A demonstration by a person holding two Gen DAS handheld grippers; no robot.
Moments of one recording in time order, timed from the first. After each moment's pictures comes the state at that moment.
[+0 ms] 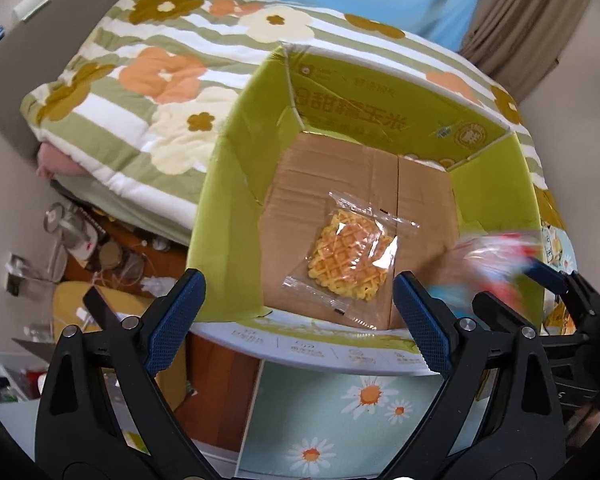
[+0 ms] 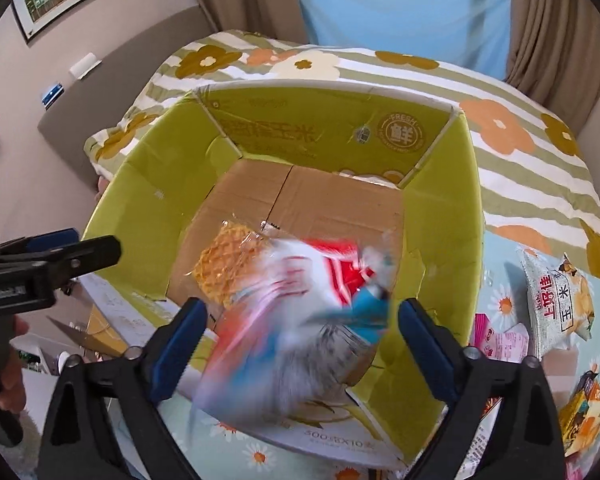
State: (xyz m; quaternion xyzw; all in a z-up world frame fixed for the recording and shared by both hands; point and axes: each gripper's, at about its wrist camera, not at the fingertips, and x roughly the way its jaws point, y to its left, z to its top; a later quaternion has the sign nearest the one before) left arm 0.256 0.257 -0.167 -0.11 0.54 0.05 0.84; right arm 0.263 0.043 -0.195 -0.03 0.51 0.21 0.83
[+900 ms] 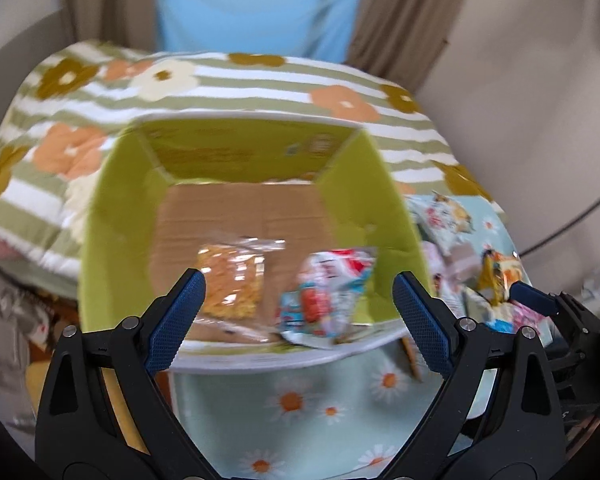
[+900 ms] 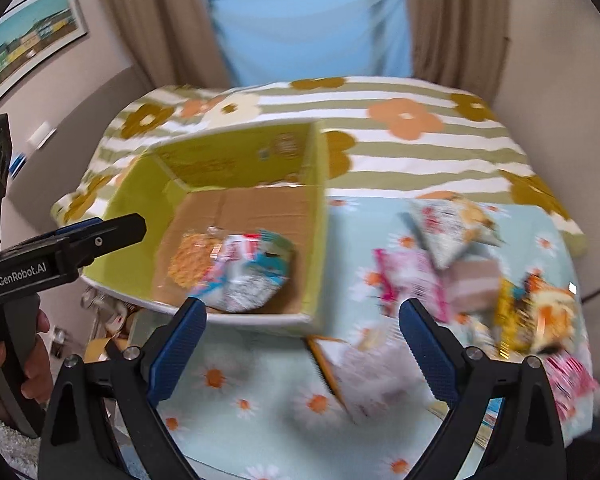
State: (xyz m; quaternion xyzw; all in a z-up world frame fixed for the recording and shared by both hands) left arm 0.238 0.168 -0.122 -0.06 0.46 -0.13 0.88; right arm 0.170 -0.041 -0.137 0.04 0.47 0.08 0.88
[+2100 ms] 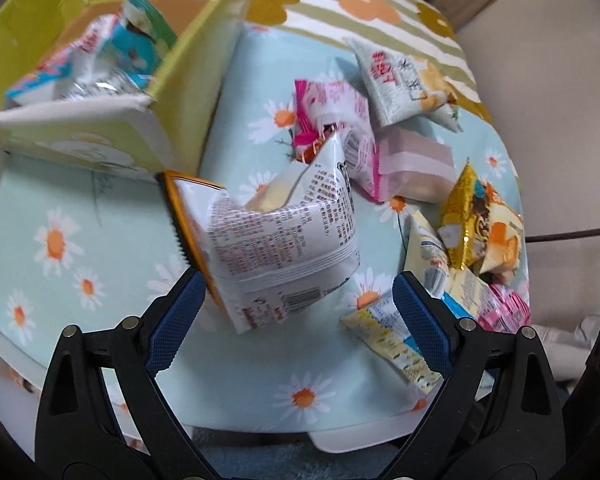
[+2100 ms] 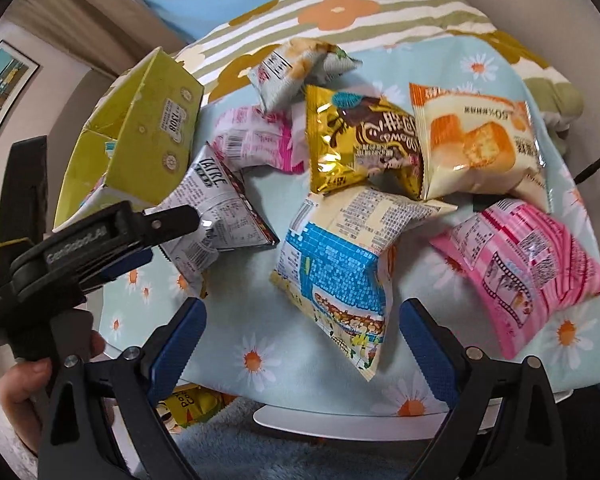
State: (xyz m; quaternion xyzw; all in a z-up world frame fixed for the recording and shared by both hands) left arm 0.200 -0.045 -0.245 -0.15 0.62 -0.04 0.77; right arm 0.113 -0.243 -0.236 0.16 0.59 0.10 0.79
